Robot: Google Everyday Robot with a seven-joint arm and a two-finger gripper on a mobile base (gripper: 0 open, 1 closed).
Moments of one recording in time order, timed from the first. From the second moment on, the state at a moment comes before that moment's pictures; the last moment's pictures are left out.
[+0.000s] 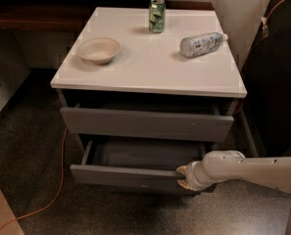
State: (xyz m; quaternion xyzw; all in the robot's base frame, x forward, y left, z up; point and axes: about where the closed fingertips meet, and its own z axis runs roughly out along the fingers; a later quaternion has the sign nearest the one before) arm 0.513 -0.175 0.431 -0.72 0.66 0.02 0.21
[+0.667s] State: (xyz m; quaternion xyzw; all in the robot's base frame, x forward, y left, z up) arm 0.513 -0.175 0.431 -0.72 0.66 0.02 0.21
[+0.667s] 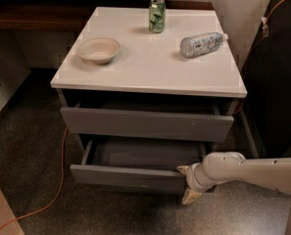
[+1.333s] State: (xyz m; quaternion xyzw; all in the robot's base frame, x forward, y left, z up) arm 0.474 -0.140 0.475 -0.75 0.63 0.02 0.19
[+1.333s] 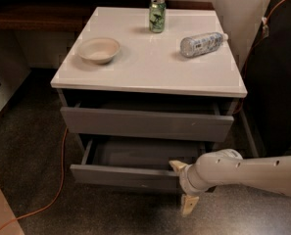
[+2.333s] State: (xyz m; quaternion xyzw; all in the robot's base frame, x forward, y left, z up) arm 0.512 -0.137 0.514 -0.73 0.64 0.03 0.23
